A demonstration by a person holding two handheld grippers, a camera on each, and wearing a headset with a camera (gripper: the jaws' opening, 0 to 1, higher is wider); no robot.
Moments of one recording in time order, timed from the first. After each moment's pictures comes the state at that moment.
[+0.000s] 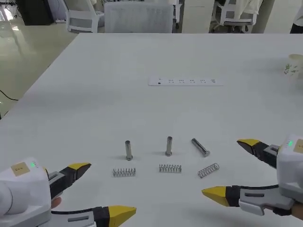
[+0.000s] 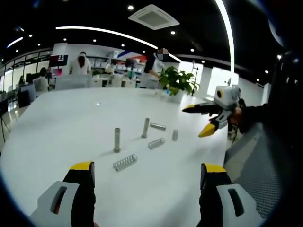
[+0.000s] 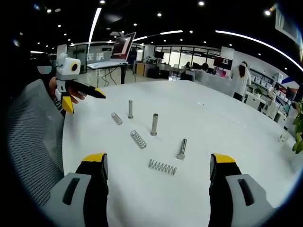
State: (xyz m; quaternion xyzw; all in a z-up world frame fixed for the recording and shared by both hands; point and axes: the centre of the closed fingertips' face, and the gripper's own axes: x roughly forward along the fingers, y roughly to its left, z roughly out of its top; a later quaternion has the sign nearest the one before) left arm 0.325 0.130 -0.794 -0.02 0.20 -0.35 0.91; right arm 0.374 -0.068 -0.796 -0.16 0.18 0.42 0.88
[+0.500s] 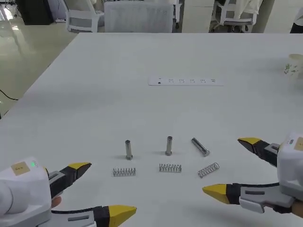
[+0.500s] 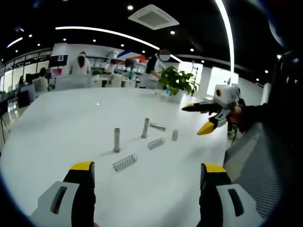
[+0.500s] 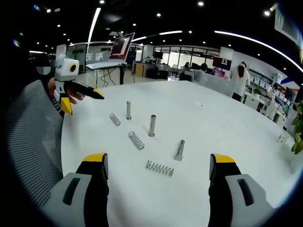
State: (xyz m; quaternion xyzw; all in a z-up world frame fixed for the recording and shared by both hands) left arm 0.324 0.129 -0.794 -0.01 0.20 -0.35 0.91; right arm 0.379 -0.069 -0.792 -0.16 0.18 0.41 0.88
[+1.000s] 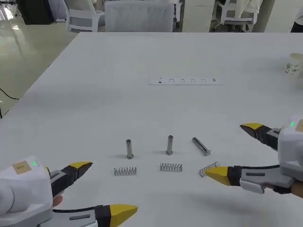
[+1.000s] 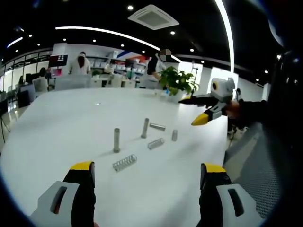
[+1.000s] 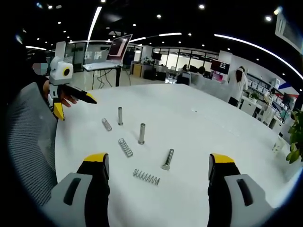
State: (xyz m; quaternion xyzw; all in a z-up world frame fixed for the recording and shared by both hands) left arm 0.324 0.128 -0.794 -0.02 0.20 -0.35 0.91; right arm 0.404 -0.072 -0.770 -0.18 0.17 0.40 0.88
